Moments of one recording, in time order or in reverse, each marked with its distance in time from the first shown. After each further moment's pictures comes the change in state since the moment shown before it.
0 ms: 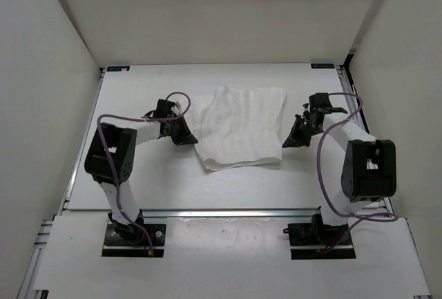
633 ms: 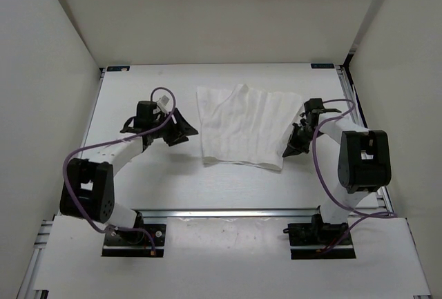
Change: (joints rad) left arm 0.072 -0.324 -0.115 0.041 0.162 -0.010; right arm 0.007 0.074 -0.029 -0.058 0.044 -0.016
